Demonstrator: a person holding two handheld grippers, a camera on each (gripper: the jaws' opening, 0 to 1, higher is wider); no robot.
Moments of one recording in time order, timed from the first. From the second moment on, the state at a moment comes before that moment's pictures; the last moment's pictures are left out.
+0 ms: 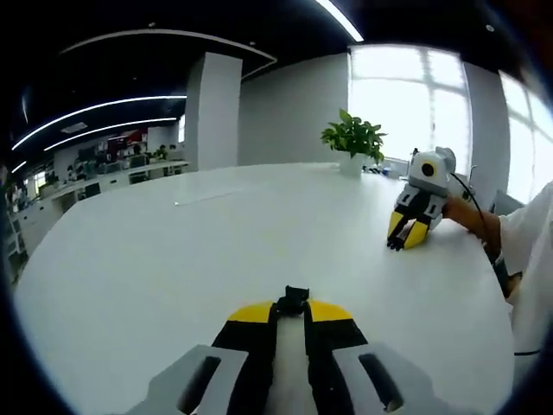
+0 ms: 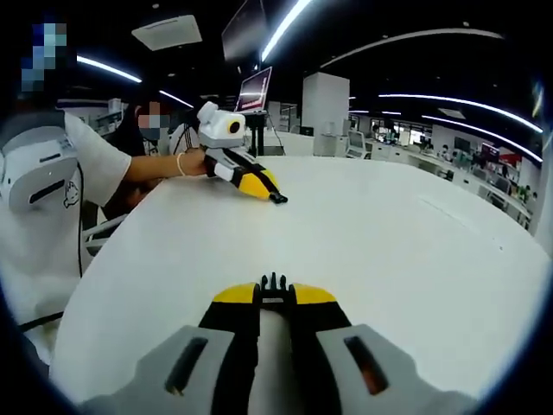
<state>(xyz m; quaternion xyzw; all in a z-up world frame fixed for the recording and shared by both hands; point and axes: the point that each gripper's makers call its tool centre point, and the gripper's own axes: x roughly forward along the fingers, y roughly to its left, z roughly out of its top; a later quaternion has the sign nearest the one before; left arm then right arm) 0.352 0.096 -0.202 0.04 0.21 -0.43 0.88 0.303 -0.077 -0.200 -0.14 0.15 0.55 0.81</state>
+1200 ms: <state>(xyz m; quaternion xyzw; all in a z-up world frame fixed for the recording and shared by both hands) 0.340 0.090 -0.190 0.15 0.20 -0.48 0.84 0.298 -0.080 -0.185 -0.16 0.12 0.55 0.81</state>
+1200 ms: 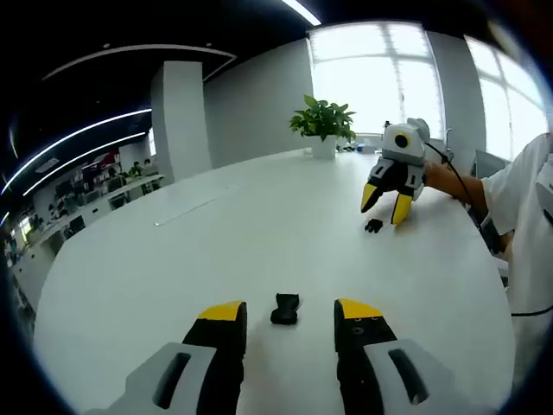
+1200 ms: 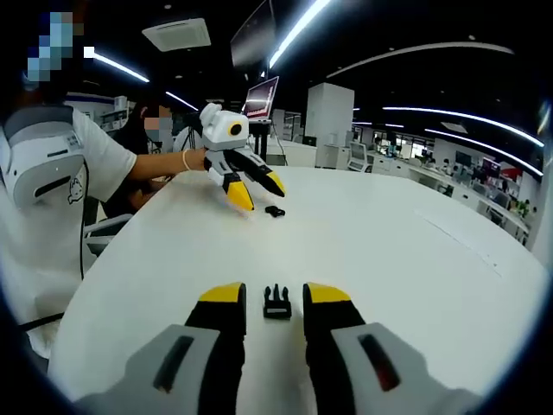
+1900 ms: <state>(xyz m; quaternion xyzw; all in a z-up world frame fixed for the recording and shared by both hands) 0.344 0.086 -0.171 0.28 0.24 -0.54 0.76 0.288 -0.080 -0.180 -0.17 0.11 0.55 0.81</state>
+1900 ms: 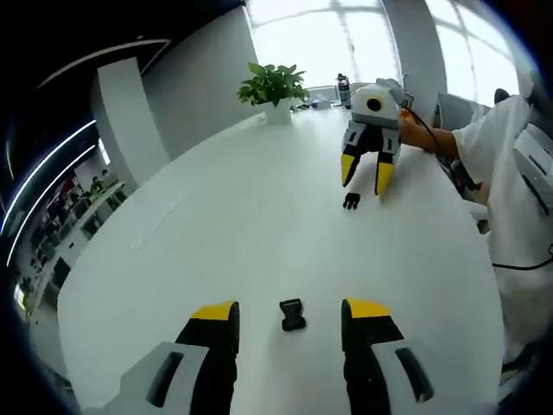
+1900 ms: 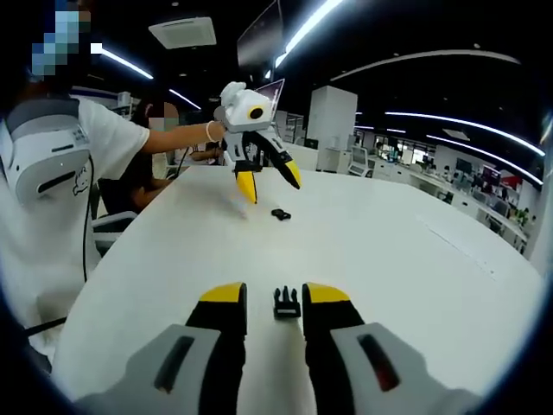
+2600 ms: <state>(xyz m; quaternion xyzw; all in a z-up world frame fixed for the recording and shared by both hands) 0.352 0.097 -0.181 0.42 0.28 -0.54 0.67 0.283 -0.082 -0.180 -0.17 0.11 0.55 0.81</state>
